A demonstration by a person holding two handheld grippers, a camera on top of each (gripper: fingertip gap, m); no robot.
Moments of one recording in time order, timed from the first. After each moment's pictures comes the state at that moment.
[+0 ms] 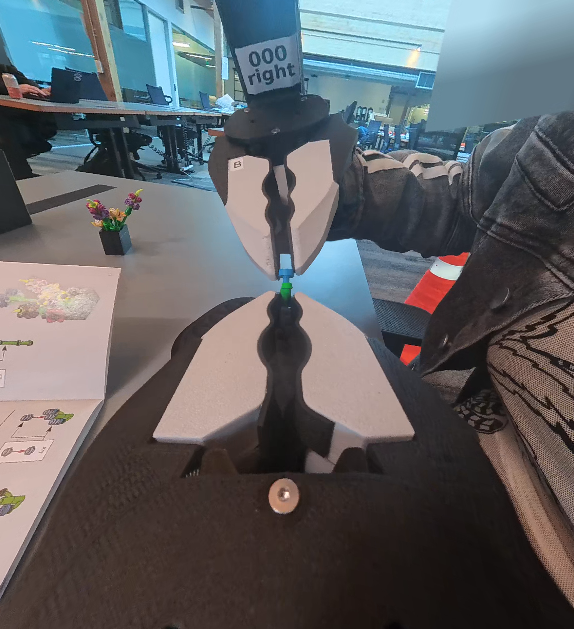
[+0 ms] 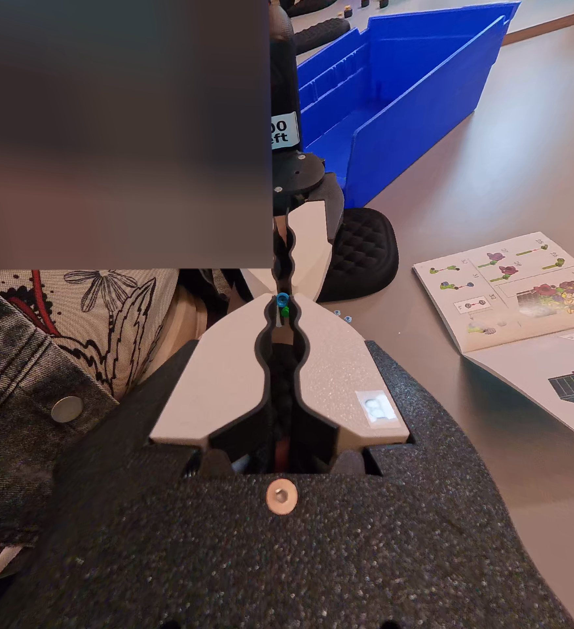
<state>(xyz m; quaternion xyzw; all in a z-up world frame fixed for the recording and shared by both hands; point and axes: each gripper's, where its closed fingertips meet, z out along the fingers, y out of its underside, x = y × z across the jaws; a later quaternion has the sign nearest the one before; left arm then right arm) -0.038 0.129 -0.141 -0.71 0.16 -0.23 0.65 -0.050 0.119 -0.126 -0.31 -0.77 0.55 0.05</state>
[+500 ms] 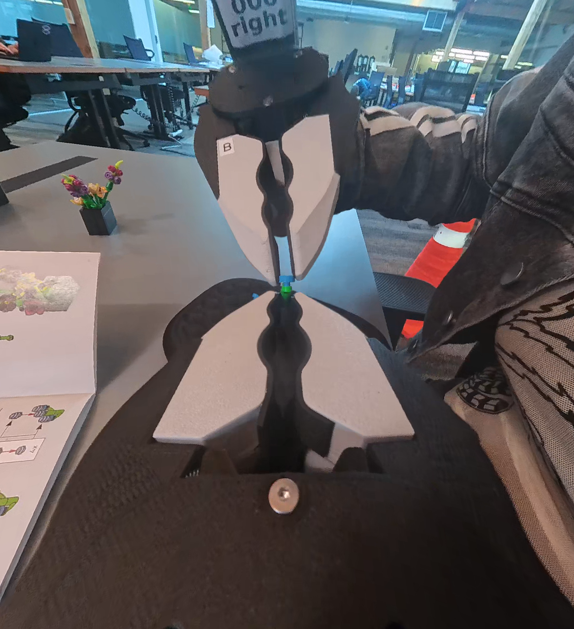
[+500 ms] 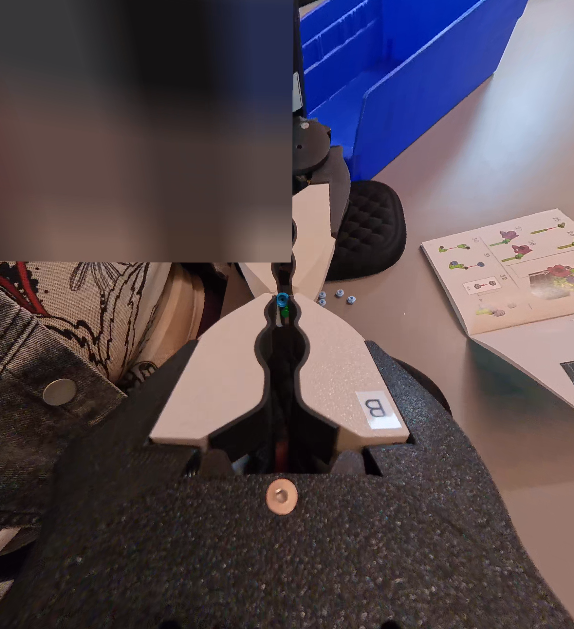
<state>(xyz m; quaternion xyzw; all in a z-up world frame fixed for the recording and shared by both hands) -0.030 0.131 -0.154 -0.74 0.18 -0.21 0.61 -0.042 0.119 -0.139 -0.30 -0.80 0.52 0.04</state>
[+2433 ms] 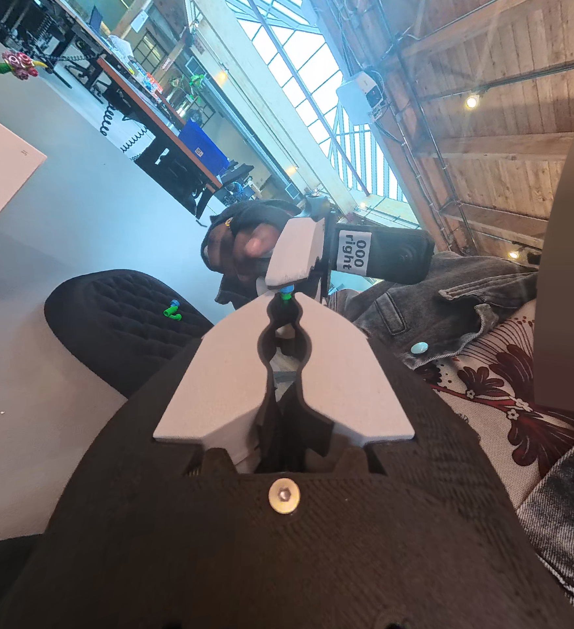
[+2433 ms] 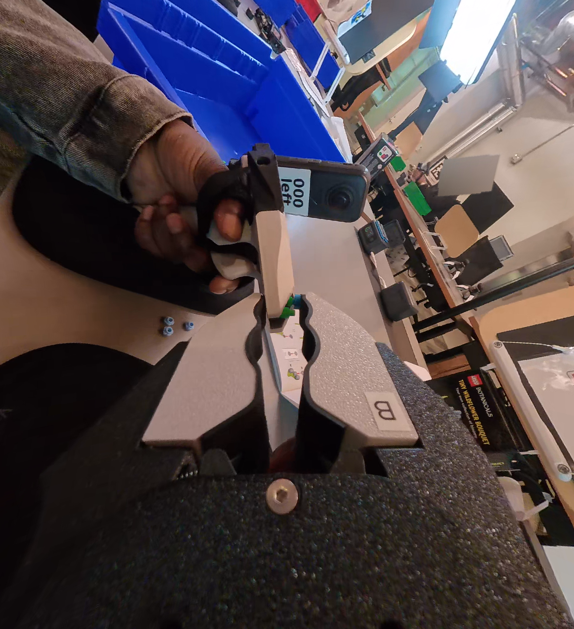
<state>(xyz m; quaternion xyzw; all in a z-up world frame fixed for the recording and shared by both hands) -0.054 0.120 -0.128 -0.63 -0.01 -0.57 0.53 -0.080 0.107 -0.133 -0.11 -0.78 0.36 0.50</state>
